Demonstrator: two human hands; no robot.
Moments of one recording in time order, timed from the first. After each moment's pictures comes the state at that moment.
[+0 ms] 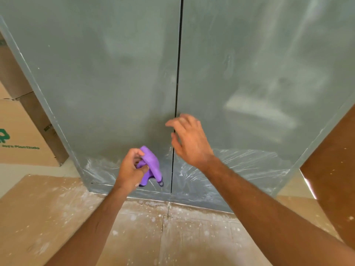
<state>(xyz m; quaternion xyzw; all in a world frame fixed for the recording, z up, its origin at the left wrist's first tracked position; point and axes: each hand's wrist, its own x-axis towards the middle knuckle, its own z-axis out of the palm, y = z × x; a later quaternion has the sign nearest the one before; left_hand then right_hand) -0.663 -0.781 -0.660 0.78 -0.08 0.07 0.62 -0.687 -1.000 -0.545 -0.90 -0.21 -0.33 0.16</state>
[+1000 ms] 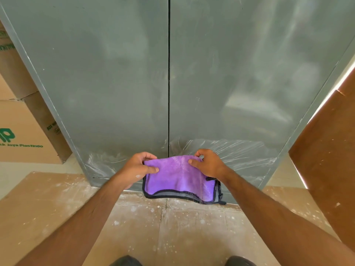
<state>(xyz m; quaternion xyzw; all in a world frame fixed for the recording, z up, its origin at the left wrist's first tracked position) -0.722 -0.795 -0.605 0.80 -0.05 -0.17 0.58 -0.757 -1.067 -0.601 -0.93 0.08 0.01 0.36</state>
